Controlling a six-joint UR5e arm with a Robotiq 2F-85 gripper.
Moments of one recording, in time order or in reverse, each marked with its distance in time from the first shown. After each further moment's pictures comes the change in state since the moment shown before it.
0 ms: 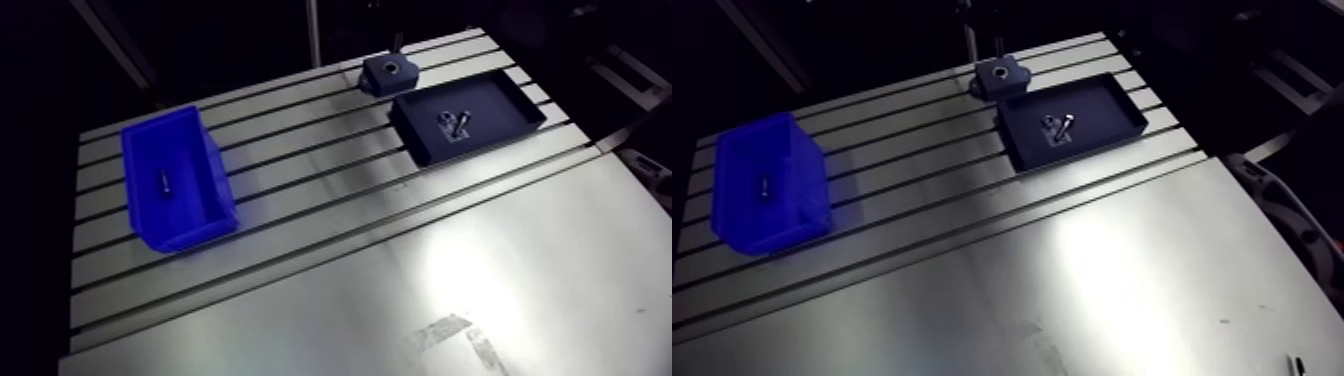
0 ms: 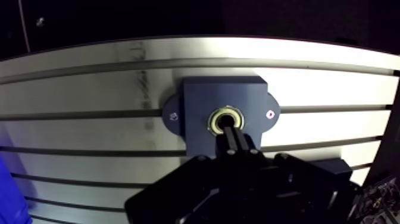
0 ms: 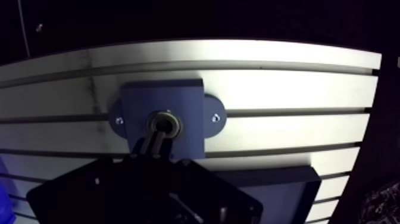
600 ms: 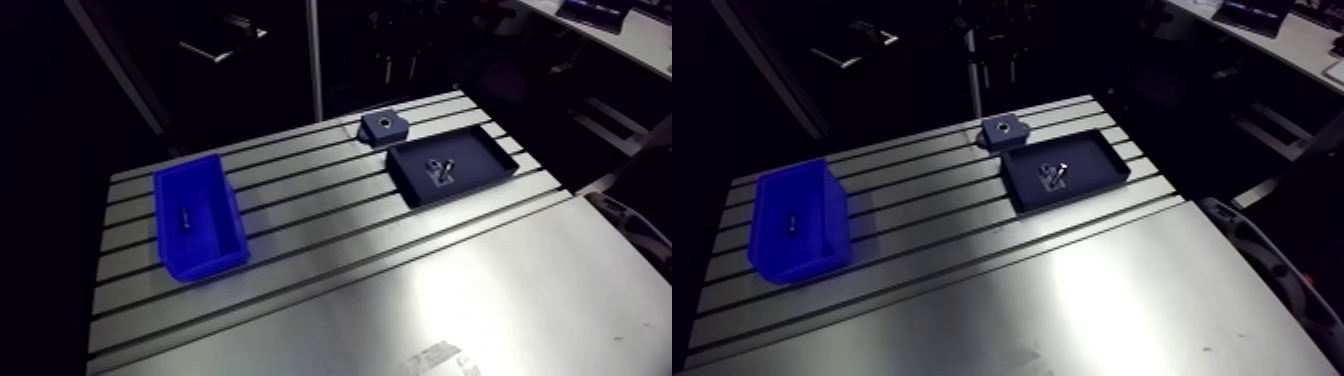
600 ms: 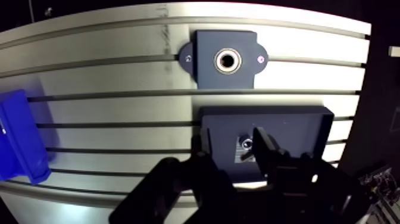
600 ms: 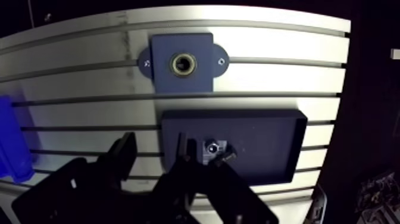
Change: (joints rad) arm 0.006 -0.170 0.008 0.179 -0.010 0.001
